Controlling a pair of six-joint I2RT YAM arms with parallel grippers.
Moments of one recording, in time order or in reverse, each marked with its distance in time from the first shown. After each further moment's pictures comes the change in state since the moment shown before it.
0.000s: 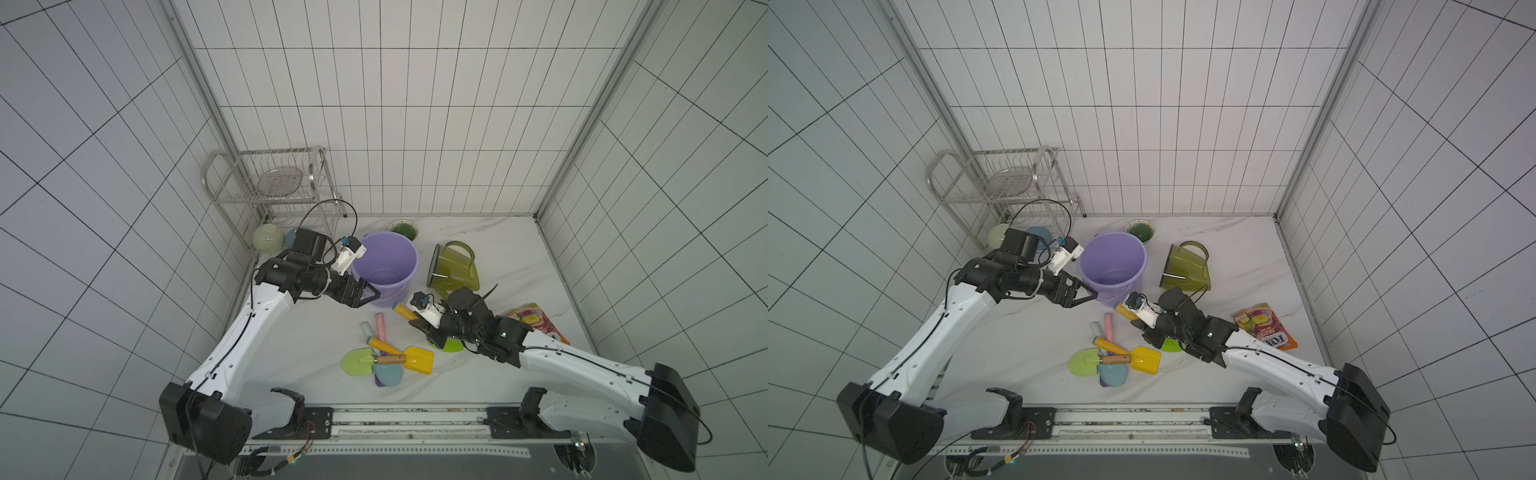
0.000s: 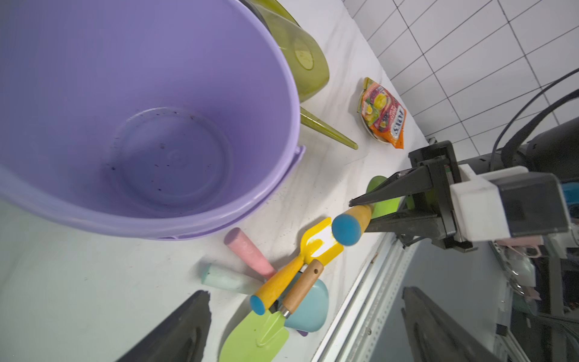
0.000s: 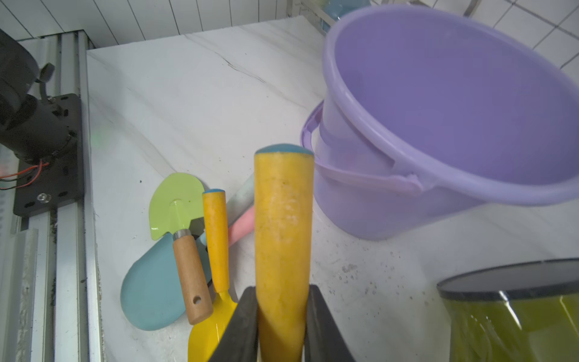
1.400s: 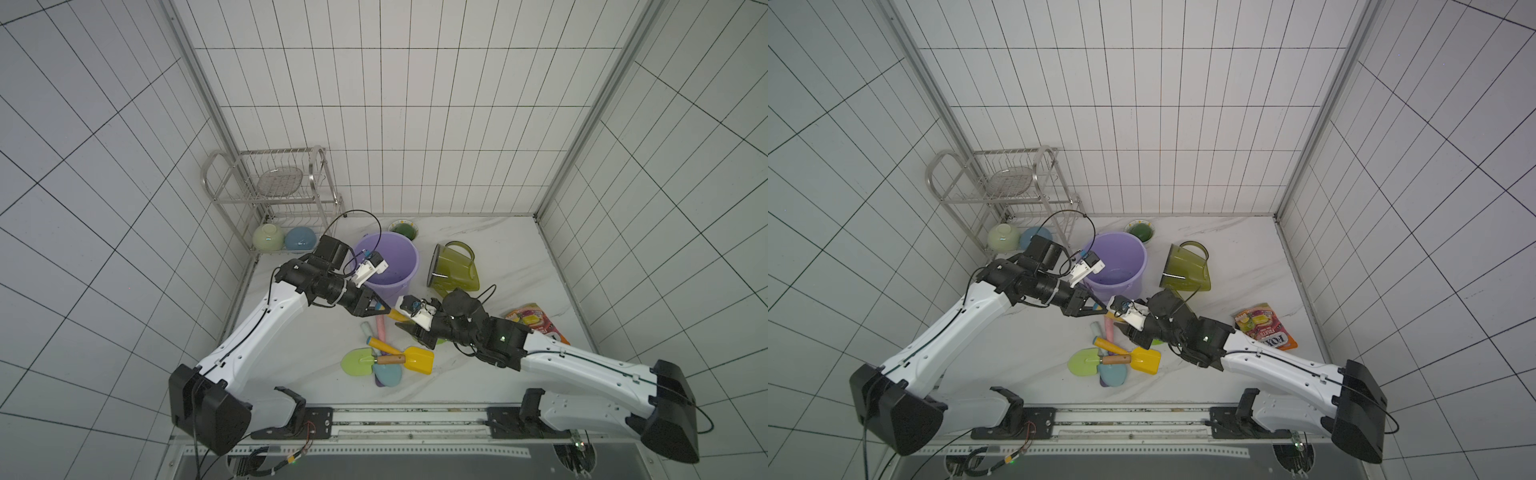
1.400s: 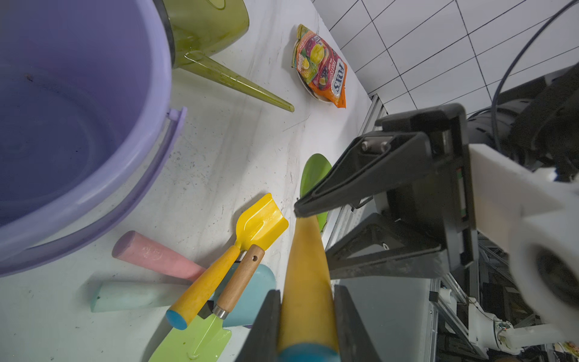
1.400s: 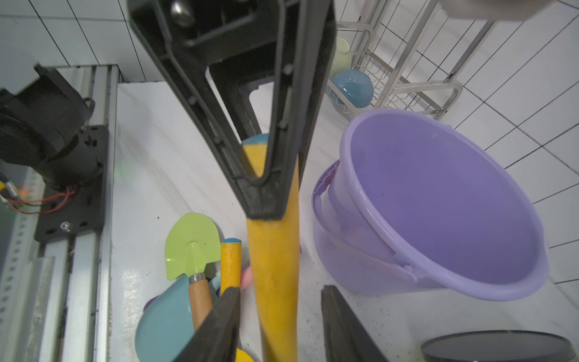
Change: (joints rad) left arm -0.068 0.043 -0.023 -0.031 0.154 0.039; right arm 0.082 -0.023 0.072 0.030 0.067 0.025
